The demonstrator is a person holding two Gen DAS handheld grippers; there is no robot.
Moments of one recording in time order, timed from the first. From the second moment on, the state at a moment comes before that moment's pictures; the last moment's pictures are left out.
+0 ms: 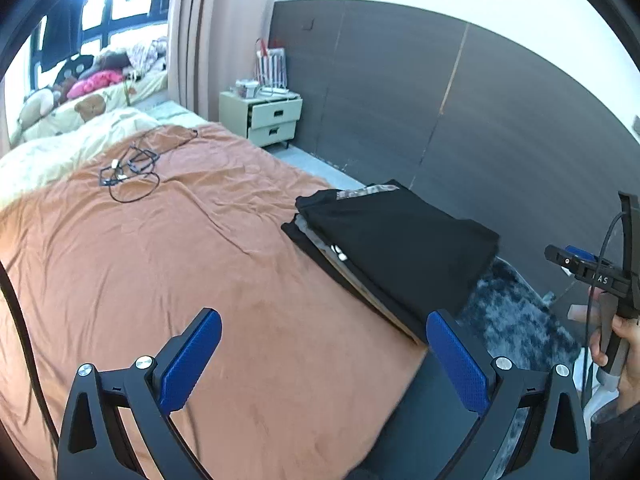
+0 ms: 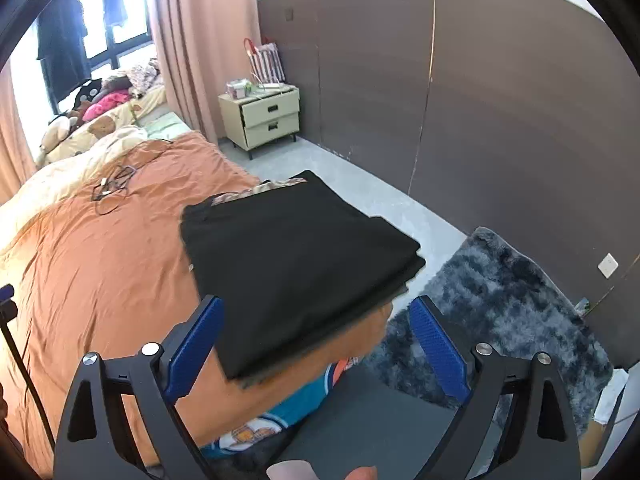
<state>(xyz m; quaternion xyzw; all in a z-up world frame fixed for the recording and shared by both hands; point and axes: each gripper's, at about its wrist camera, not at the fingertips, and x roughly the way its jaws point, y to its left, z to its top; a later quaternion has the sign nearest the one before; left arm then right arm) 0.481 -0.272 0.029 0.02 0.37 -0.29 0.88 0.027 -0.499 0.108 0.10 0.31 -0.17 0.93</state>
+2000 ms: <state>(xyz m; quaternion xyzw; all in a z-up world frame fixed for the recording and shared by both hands) 0.100 -0.095 -0.010 0.00 0.17 -0.17 0.97 -0.296 -0.363 -0.013 0.07 0.17 -0.06 0.98</state>
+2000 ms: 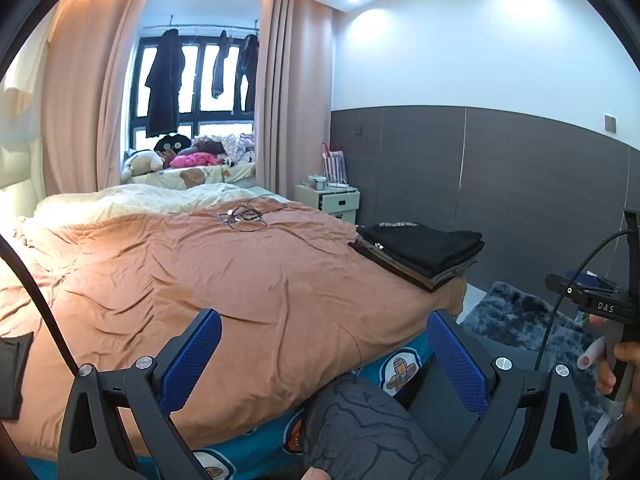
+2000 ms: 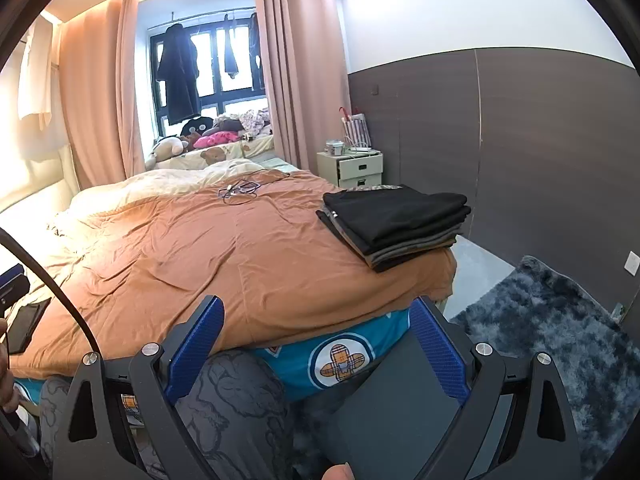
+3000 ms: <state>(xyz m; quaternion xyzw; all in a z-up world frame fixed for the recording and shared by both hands) 0.087 -0.091 -0.014 -0.02 0.17 -0.16 0.97 -0.303 -0.354 -0.014 0.06 0.18 -0.05 0.98</state>
